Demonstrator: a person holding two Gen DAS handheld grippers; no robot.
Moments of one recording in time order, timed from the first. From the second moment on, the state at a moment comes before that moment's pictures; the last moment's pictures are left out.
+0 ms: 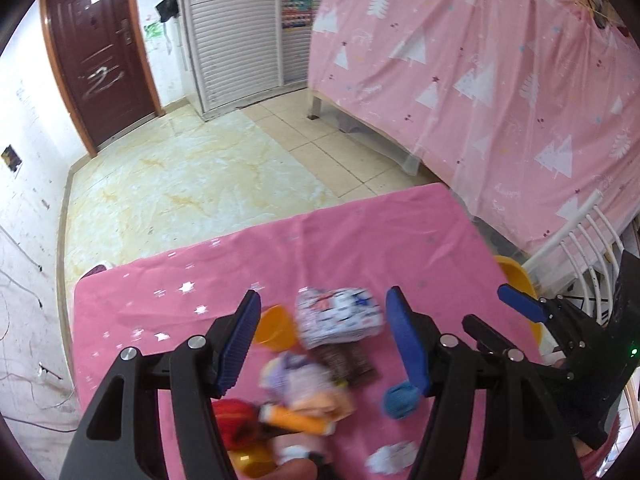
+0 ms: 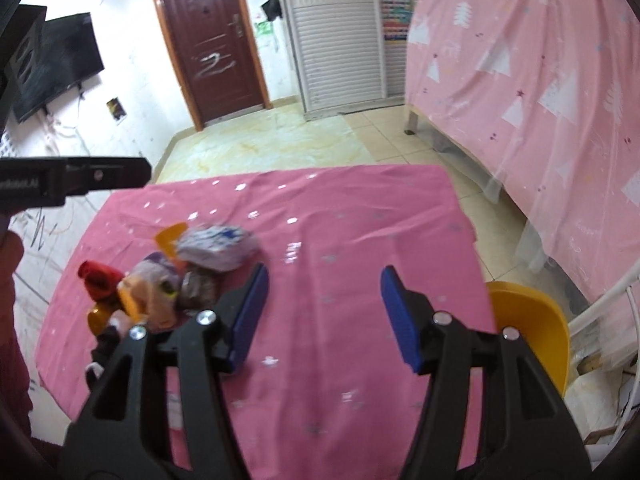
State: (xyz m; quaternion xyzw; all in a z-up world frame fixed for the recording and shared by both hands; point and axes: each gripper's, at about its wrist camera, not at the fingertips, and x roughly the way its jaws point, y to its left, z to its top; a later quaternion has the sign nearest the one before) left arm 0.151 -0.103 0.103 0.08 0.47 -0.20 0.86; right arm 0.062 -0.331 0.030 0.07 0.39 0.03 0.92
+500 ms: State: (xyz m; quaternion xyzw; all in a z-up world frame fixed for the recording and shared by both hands) left arm 0.137 -0.009 0.063 0.06 0.50 -0.17 0.85; right arm 0.044 -0.273 0.020 0.04 0.41 0.06 0.91
